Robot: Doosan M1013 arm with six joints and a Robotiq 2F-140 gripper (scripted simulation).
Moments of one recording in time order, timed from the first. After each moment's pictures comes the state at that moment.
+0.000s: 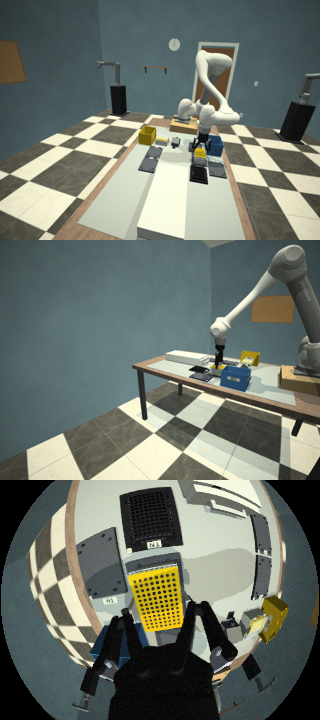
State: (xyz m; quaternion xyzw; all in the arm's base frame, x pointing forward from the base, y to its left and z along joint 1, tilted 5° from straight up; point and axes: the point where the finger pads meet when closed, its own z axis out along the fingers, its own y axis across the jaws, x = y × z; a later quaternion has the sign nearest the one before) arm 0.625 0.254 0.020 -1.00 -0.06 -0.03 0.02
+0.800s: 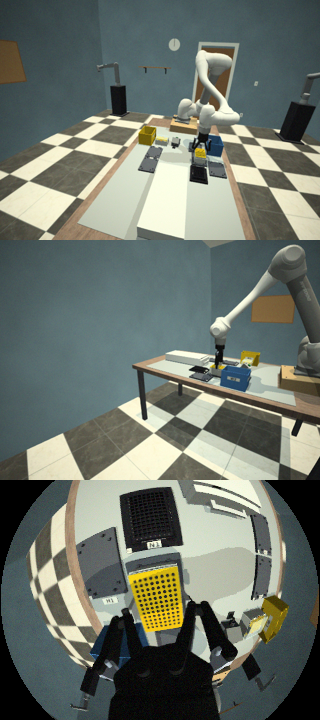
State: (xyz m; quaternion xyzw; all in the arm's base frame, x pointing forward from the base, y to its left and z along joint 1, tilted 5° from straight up) arm 0.625 0.254 0.020 -1.00 -0.06 -0.03 0.02
